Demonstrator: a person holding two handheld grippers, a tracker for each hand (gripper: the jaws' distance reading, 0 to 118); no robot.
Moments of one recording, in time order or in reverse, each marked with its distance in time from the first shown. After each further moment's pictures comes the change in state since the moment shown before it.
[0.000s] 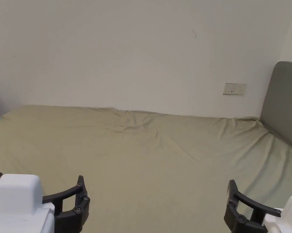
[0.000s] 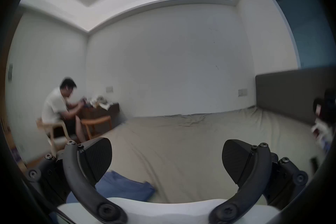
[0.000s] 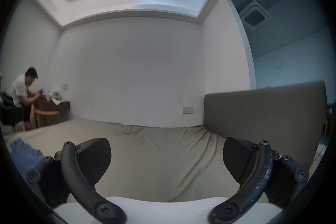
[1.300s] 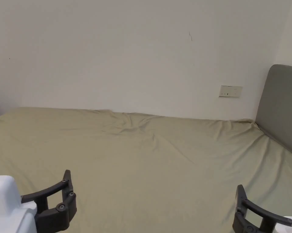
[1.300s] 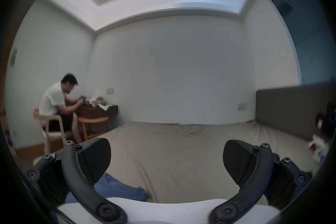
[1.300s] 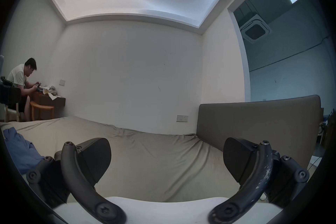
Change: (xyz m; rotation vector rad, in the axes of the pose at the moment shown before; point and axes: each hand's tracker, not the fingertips) left arm -0.005 0.003 0.001 0.052 -0.001 0.095; right arm 0.008 -0.005 0.008 0.050 -0.030 0.025
